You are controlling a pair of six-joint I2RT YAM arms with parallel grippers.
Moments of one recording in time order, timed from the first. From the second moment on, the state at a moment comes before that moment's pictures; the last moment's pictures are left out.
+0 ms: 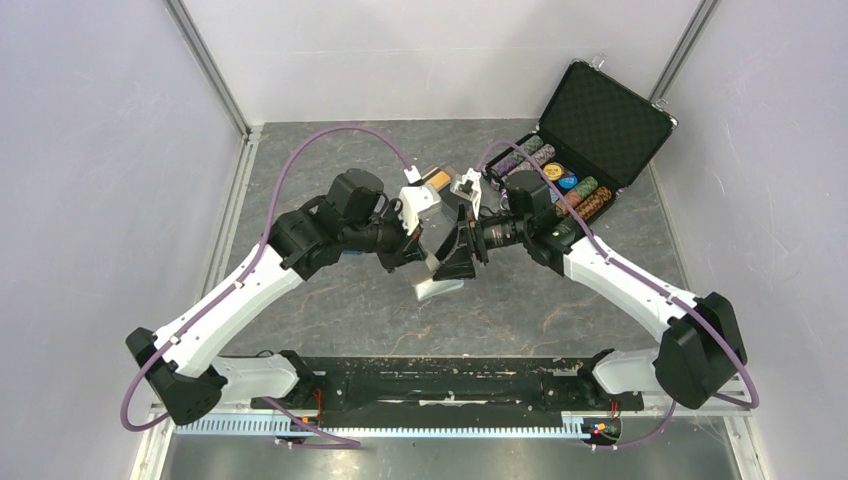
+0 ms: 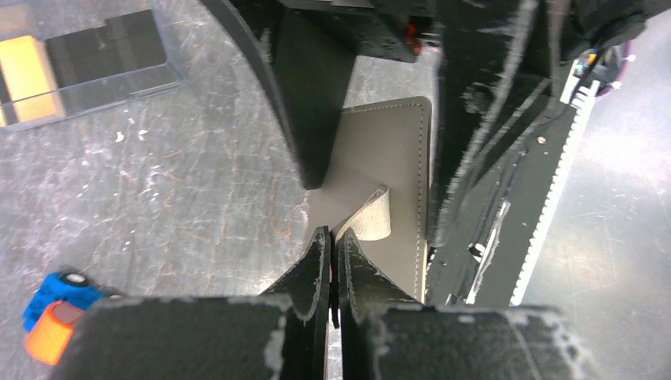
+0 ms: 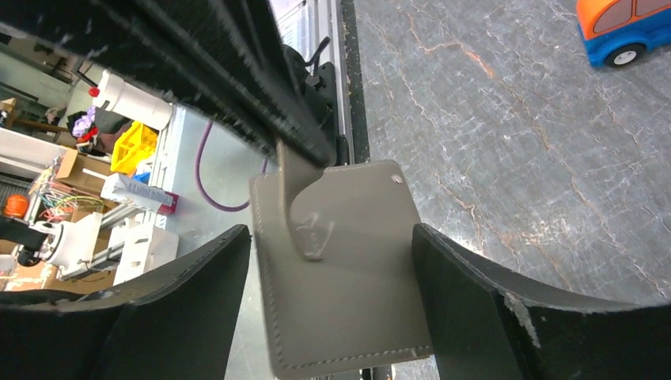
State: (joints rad) left arm -0.77 1.19 1.32 -0.78 0.37 0.16; right arm 0.60 1.34 0.96 -0.02 -1.04 0.27
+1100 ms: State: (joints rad) left arm -0.76 1.23 1.36 -0.72 0.29 0.03; right arm 0.61 1.30 1.08 -0.30 -0.88 0.10
